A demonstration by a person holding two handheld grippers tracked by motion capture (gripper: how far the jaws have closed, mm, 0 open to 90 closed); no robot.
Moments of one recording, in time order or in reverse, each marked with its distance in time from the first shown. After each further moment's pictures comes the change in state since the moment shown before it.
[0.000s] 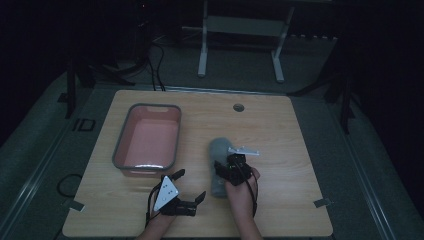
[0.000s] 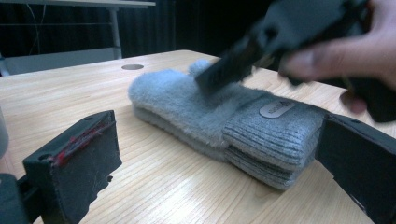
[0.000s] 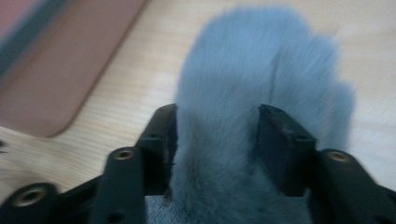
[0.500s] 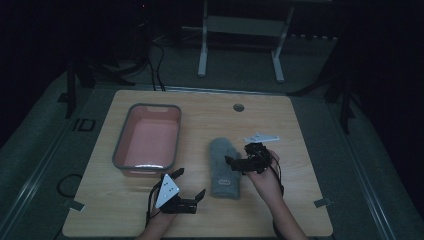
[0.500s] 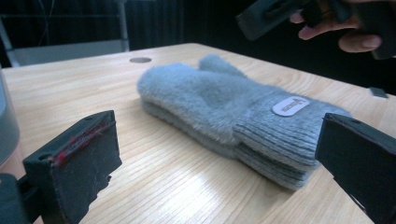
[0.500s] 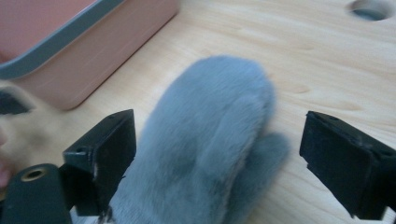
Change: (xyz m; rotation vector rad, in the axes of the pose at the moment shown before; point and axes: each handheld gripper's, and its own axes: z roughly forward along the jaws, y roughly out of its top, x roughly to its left) left arm 0.002 0.002 0.005 0.050 0.044 -0.020; right arm -0.056 0.032 -0.022 0.012 0.179 -0.206
